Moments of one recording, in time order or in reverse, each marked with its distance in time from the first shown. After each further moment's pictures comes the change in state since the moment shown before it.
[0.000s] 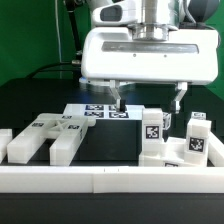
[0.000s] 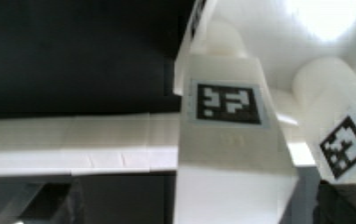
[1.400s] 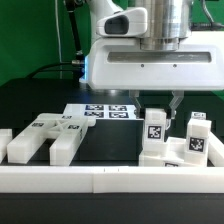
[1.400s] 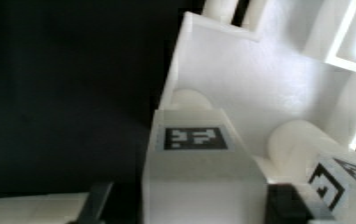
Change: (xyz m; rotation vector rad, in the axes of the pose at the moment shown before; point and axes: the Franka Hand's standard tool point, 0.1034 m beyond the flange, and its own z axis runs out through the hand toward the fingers) arm 0.000 -0.008 0.008 0.016 -0.238 0.020
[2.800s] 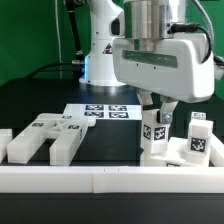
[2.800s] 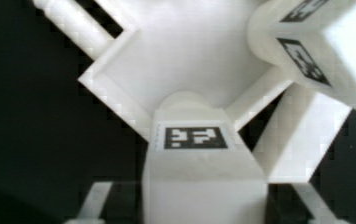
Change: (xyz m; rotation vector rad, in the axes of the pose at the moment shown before) arm 0.002 -0.003 0.002 0.056 0.001 1.139
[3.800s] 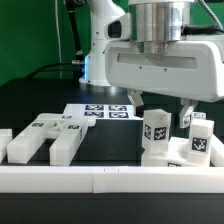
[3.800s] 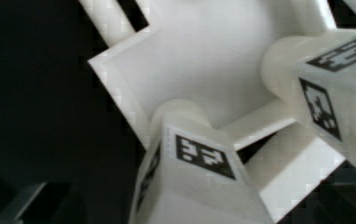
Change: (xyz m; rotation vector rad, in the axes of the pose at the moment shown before) arm -0.005 -0.001 0.003 -0.005 -0.001 -0.468
